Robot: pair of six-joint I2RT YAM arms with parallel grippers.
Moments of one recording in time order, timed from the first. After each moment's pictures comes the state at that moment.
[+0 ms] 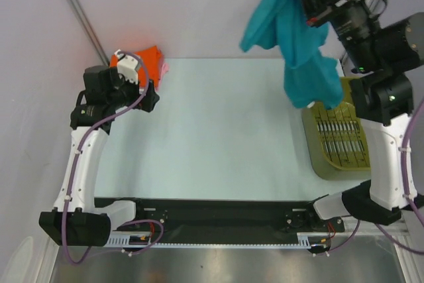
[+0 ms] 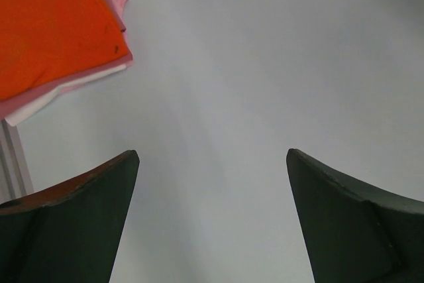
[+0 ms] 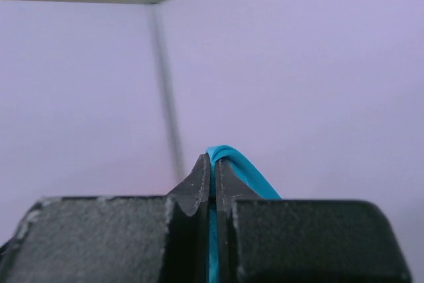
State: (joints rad) left arm -0.01 1.12 1.24 -0.65 0.36 0.20; right arm 0.33 1.38 2.22 -0.28 -0.19 0.26
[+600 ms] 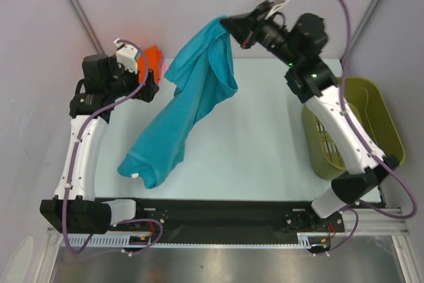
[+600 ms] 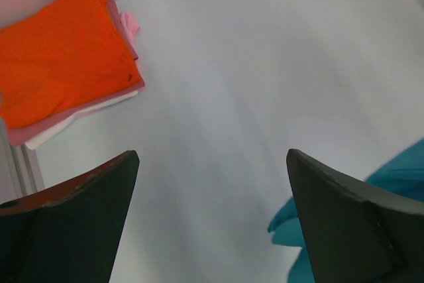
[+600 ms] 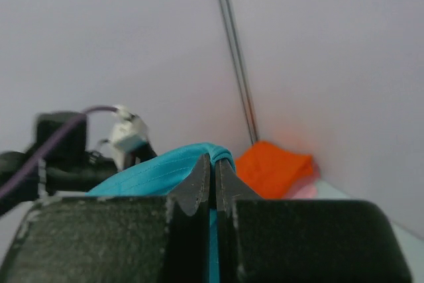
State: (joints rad) left arm -0.01 1.25 1.45 -0.67 0.37 0.20; right arm 0.54 1.54 1.96 -0.02 -0.37 0.37
